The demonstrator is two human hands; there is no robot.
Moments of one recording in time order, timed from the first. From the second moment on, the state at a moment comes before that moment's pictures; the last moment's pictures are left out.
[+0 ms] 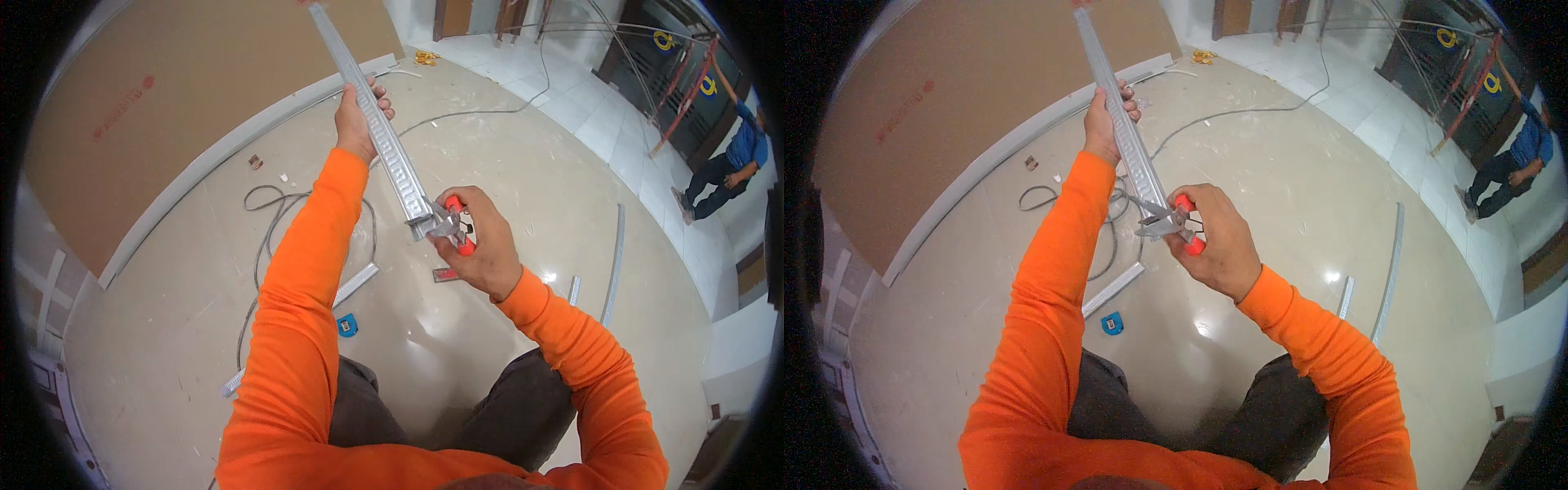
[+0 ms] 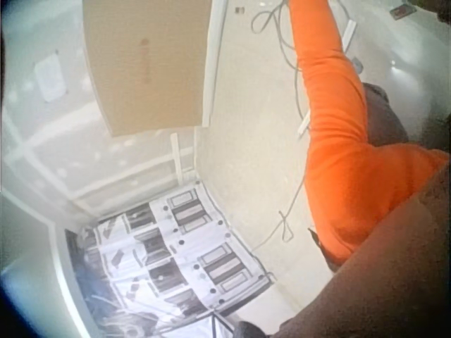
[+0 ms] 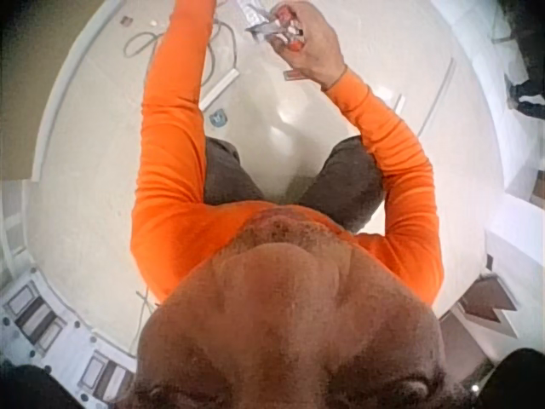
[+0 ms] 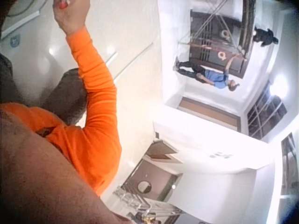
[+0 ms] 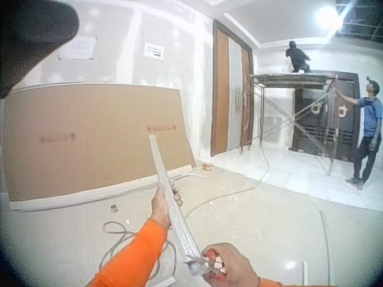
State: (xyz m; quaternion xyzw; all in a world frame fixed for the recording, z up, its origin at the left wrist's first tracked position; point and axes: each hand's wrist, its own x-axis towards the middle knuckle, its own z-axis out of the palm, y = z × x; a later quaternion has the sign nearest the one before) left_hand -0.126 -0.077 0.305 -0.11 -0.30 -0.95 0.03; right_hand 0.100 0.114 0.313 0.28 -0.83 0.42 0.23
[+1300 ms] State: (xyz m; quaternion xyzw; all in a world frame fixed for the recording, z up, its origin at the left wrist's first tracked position) left_hand -0.123 -0.080 0.308 0.00 -0.39 -0.92 0.04; right_hand 0.088 0.113 0.313 0.22 -0.83 0.47 0.20
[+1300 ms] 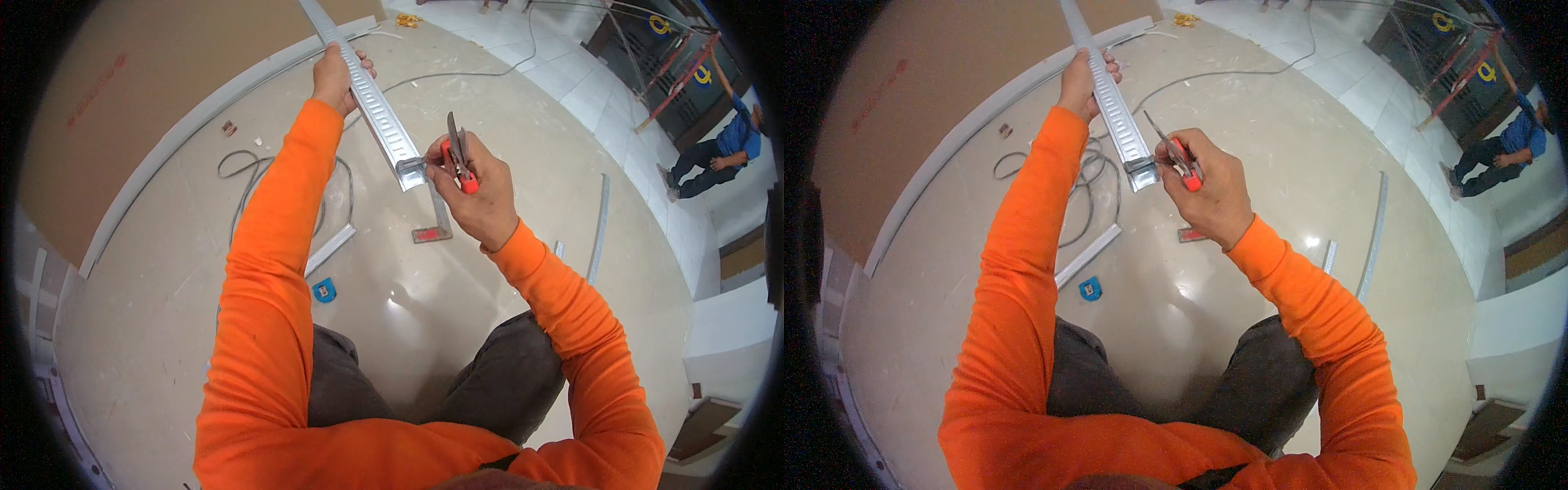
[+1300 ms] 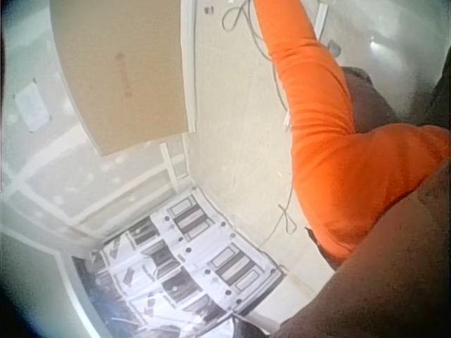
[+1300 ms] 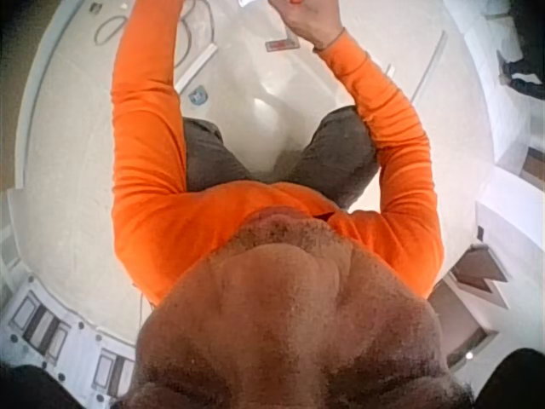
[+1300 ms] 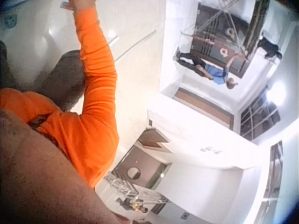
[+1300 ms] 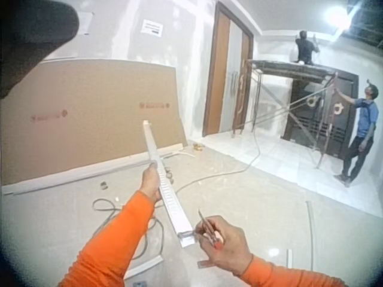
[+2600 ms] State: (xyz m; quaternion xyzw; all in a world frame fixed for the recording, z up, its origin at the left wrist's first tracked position) left_hand -0.134 -0.104 0.317 -0.05 -0.25 -0.96 0.10; right_hand 0.074 0.126 0.311 0.10 -0.62 0.78 0.02
